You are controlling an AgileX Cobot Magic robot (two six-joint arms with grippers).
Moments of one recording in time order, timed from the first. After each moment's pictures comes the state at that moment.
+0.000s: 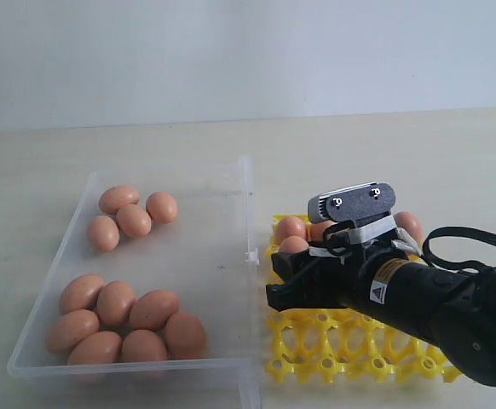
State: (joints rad) left arm 0.05 0.00 0.00 0.04 0.37 0.02; right arm 0.63 1.81 -0.48 0.02 -0.69 0.21
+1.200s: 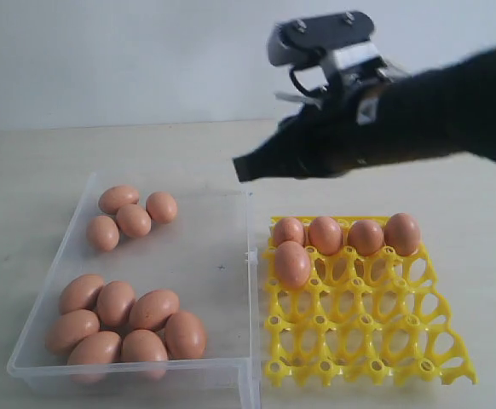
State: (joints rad) left arm 0.05 0.00 0.00 0.04 0.37 0.02; right arm 0.65 1.50 -0.99 0.08 0.25 0.02
